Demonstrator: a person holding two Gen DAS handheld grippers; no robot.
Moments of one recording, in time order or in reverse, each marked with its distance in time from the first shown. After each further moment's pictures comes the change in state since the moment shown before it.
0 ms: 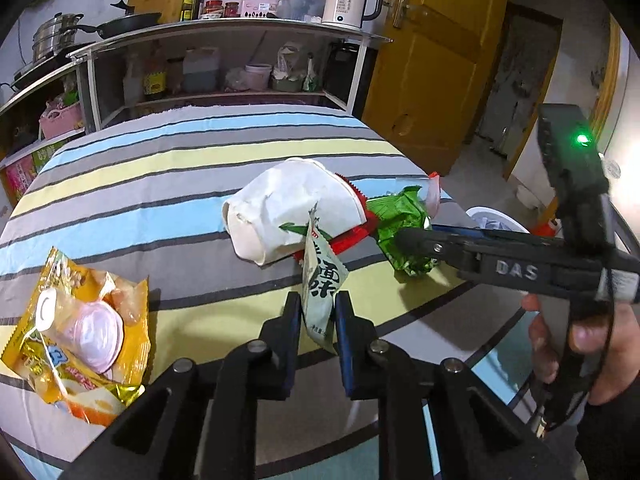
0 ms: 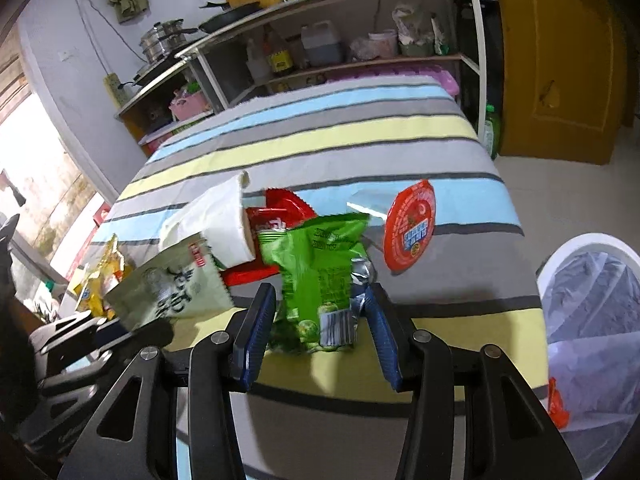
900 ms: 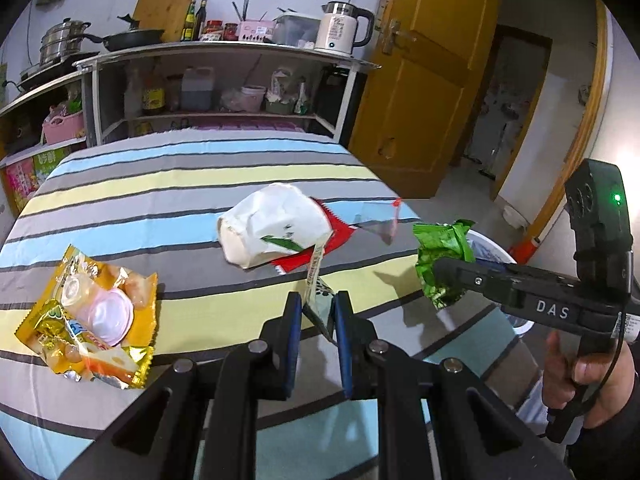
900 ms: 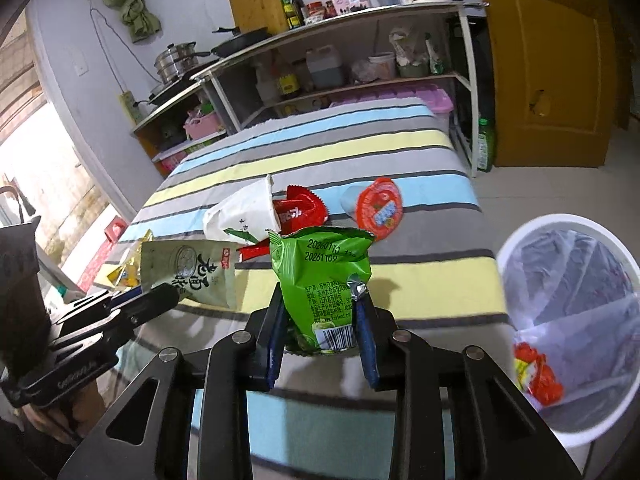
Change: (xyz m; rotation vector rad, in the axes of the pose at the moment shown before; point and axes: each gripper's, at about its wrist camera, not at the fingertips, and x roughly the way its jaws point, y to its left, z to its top) left arm -0.042 -0.019 -0.009 -0.013 -0.088 -0.044; right arm -0.076 0.000 -0.041 0.010 -0.108 0.031
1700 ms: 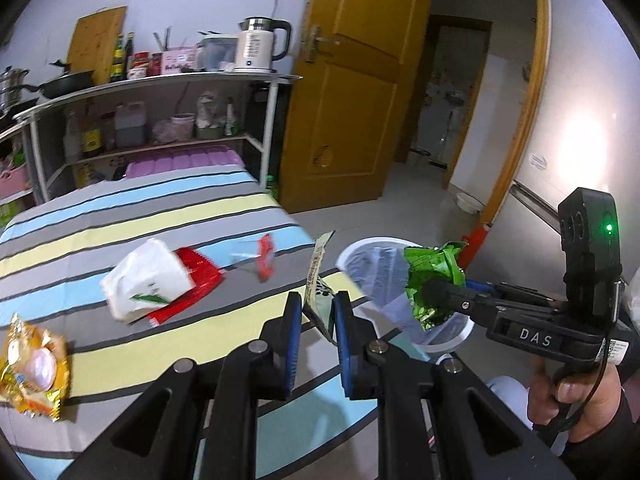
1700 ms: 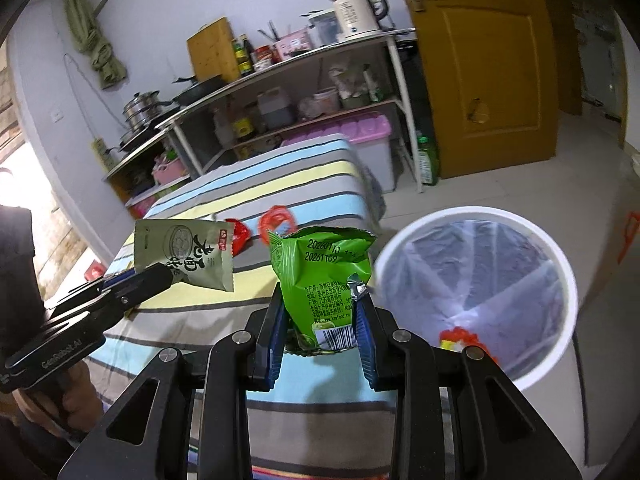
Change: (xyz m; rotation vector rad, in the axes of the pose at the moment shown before) left arm 0.002 -0.102 0.027 0.148 -0.033 -0.148; right arm -0.091 -0.070 -0.026 0.120 -0.128 -0.116
